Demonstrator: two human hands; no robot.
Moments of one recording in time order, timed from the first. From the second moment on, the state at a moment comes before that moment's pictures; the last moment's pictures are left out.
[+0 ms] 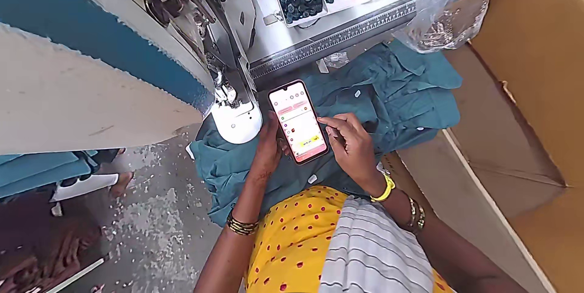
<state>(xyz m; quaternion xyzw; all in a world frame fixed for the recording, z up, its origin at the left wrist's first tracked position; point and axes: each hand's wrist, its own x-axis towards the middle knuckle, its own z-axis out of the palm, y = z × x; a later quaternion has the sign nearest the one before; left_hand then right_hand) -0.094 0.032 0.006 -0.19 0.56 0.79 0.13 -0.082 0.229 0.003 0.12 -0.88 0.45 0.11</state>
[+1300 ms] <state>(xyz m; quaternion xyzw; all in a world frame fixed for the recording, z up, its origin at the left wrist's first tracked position) -0.091 0.031 0.001 -0.19 0.54 0.81 0.12 -0.062 0.231 -0.004 0.14 -0.88 0.45 0.08</state>
